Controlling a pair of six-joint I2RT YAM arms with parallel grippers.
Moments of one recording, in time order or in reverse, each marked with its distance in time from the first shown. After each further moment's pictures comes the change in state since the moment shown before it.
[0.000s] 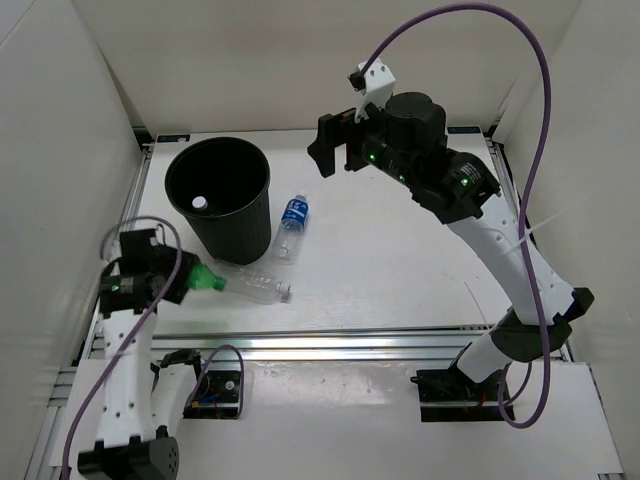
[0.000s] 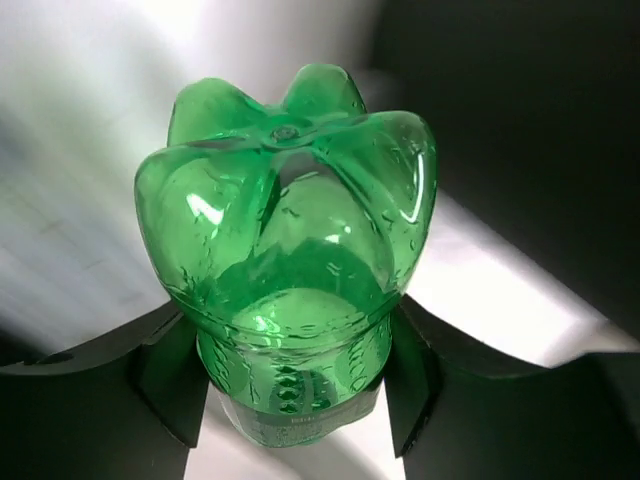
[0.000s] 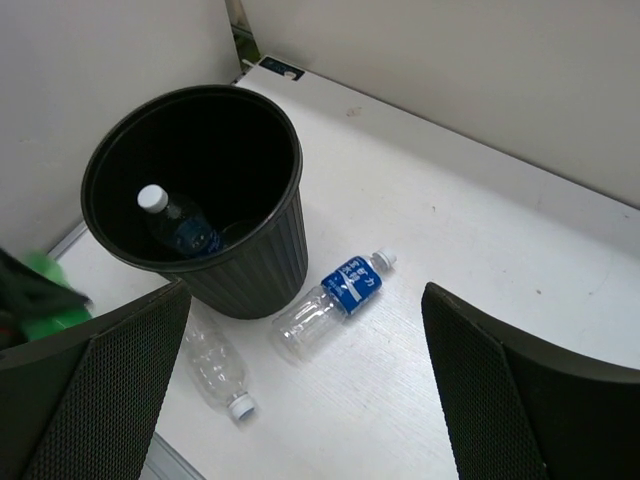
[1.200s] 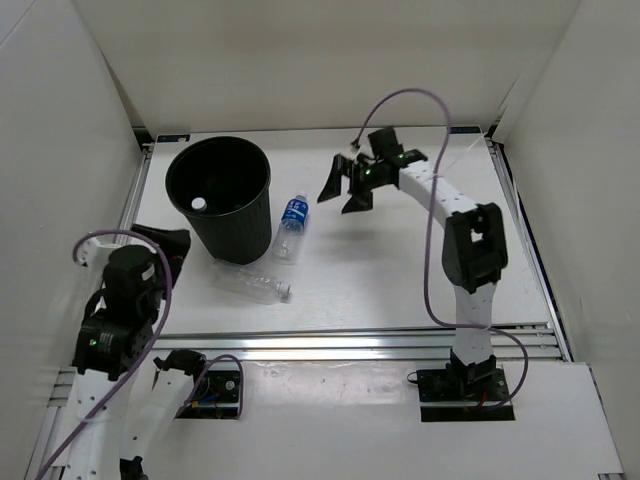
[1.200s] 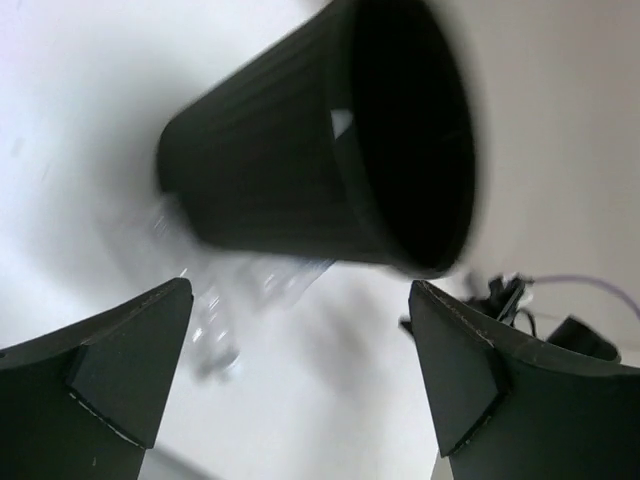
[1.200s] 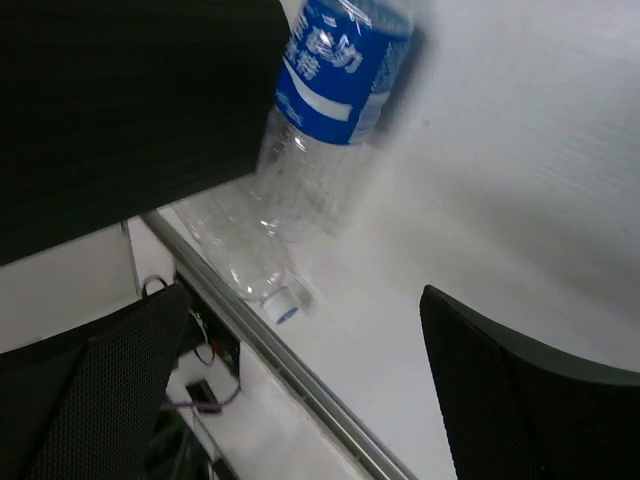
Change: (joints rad) left arm -0.318 -0.225 0.302 0.124 -0.401 0.019; right arm -0.434 0.460 -0.266 0.011 -0.742 0.387
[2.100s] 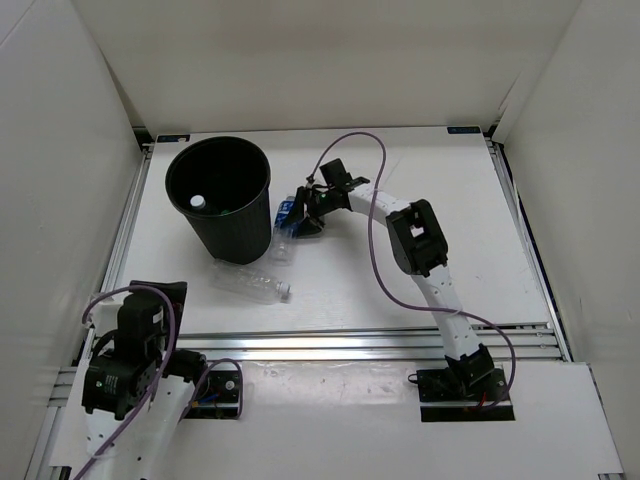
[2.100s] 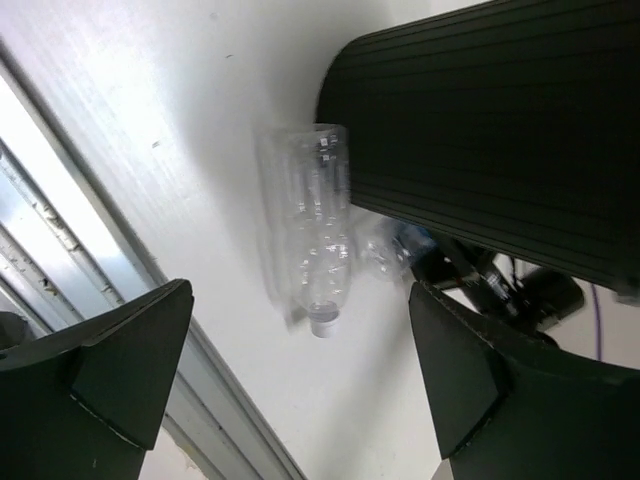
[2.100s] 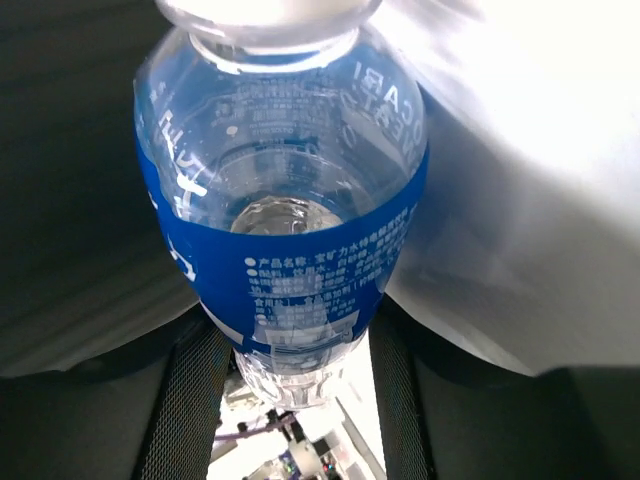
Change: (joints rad) left arm 0.000 -0.274 -0.267 -0.338 -0.001 -0.306; right arm 0.164 0.552 0.245 0.291 -0.247 0.323
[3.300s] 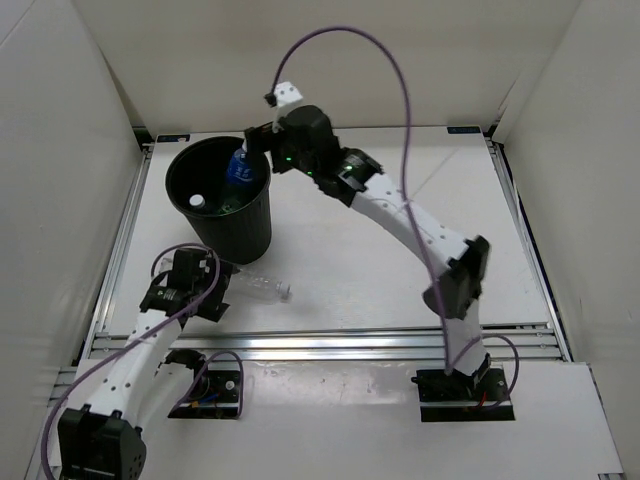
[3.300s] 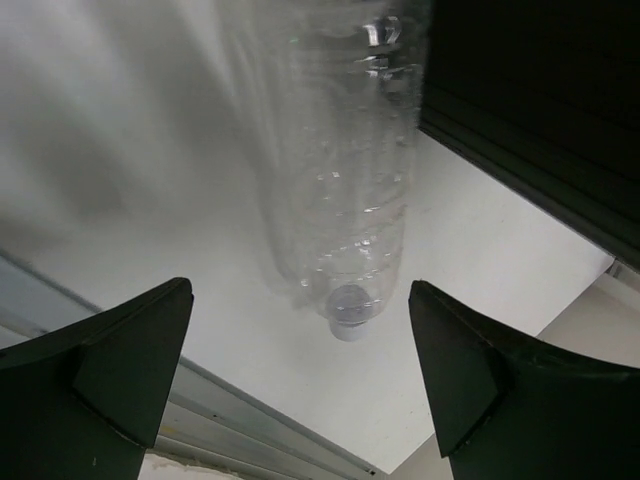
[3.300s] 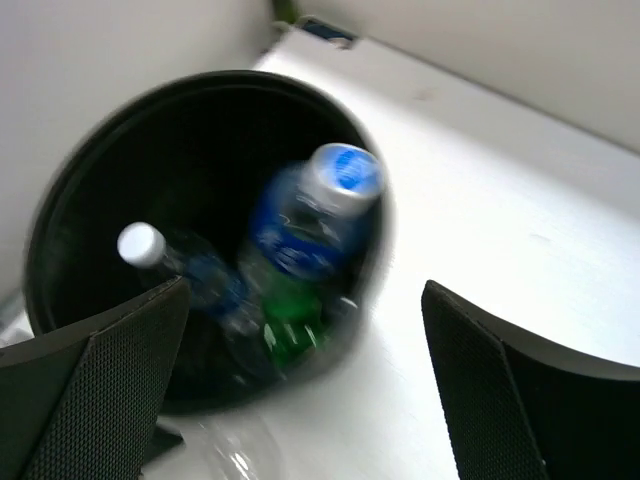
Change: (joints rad) left arm 0.004 0.461 -0.349 0.555 0.335 -0.014; right arm 0.326 -0.496 0.227 -0.043 0.942 -0.629
